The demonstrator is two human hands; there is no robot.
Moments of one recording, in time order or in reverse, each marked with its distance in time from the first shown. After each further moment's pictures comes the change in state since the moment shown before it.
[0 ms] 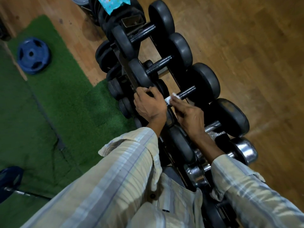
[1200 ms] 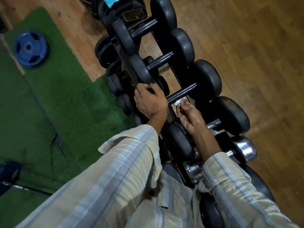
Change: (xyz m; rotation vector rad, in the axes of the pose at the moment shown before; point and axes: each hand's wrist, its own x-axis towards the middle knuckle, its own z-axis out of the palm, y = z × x) left_hand -0.001 0.000 0.000 -0.011 0.008 -0.005; right_hand 0.010 0.011 0.025 1.652 0.226 1.229
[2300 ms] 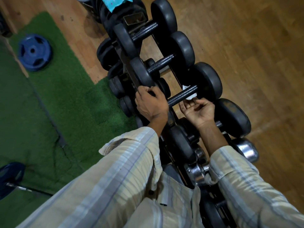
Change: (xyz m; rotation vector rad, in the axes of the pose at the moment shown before) left_hand 0.000 -0.001 0.001 0.022 0.010 0.024; right_hand 0.008 -0.039 0.003 0.280 -0.108 0.072
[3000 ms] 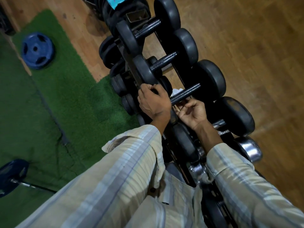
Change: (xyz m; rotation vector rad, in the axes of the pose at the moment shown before) left_hand 0.001 0.000 0.002 0.005 0.017 0.003; right_hand -0.004 0.028 0.007 -0.295 -0.101 0.056
